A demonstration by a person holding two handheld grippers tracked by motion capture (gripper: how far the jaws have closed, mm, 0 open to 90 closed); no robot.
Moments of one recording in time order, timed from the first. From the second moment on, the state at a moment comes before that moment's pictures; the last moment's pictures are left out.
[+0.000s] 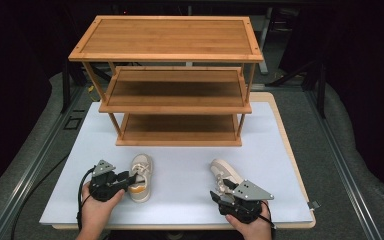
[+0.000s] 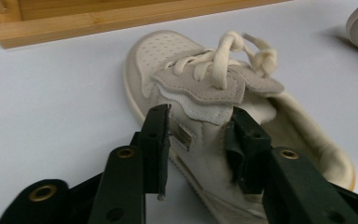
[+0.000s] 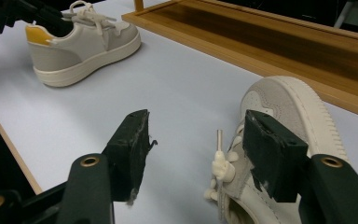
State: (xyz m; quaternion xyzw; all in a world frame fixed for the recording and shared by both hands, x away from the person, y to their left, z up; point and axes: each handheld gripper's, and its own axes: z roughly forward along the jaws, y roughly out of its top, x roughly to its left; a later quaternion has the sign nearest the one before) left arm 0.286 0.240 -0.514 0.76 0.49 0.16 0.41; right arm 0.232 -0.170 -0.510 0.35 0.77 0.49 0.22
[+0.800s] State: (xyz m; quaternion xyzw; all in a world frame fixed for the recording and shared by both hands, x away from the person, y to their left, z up) left arm 0.274 0.231 -0.512 0.77 0.46 0.18 0.40; right arm 0.232 -0.171 -0.509 0.35 0.76 0.49 0.22
